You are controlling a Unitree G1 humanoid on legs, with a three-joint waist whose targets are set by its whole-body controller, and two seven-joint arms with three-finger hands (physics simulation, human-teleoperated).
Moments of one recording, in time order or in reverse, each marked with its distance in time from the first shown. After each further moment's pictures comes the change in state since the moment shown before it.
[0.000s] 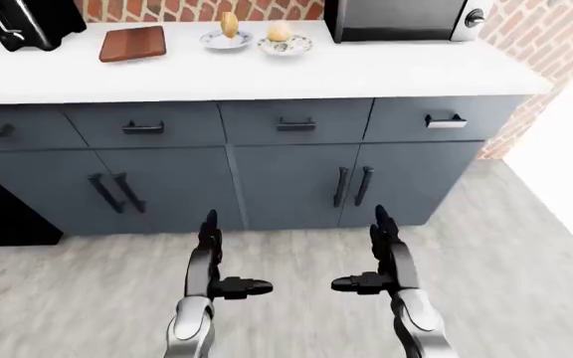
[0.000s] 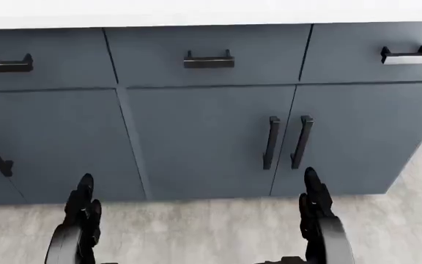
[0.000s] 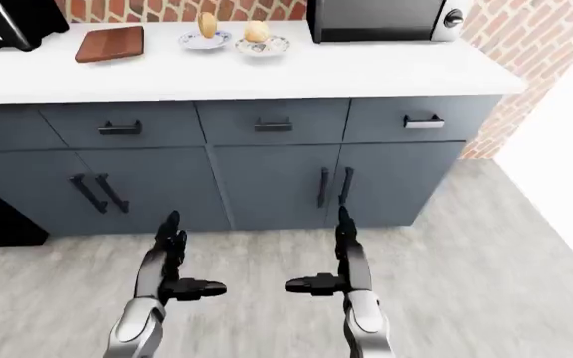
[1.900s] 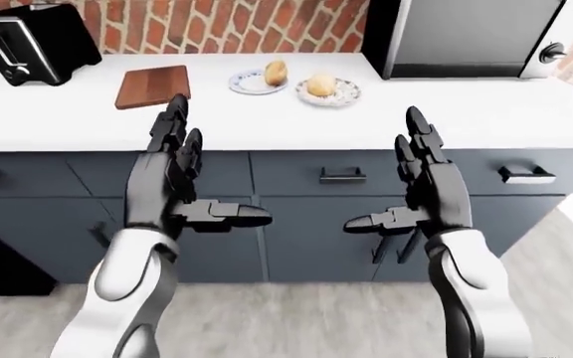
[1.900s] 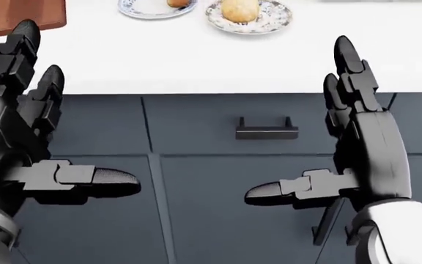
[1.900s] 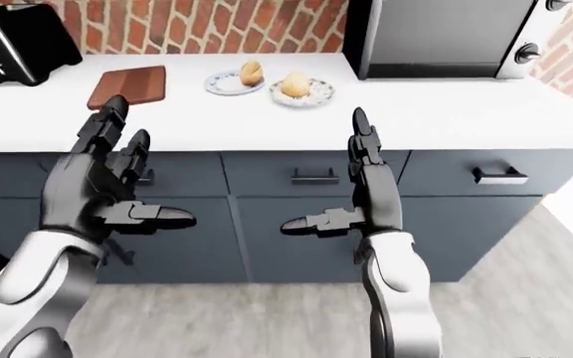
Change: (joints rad) left arm -0.378 0.103 0.109 -0.932 -0.237 0.974 0.125; right arm -0.233 -0.051 -0.035 -0.707 -0.059 0.559 0.042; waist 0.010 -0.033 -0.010
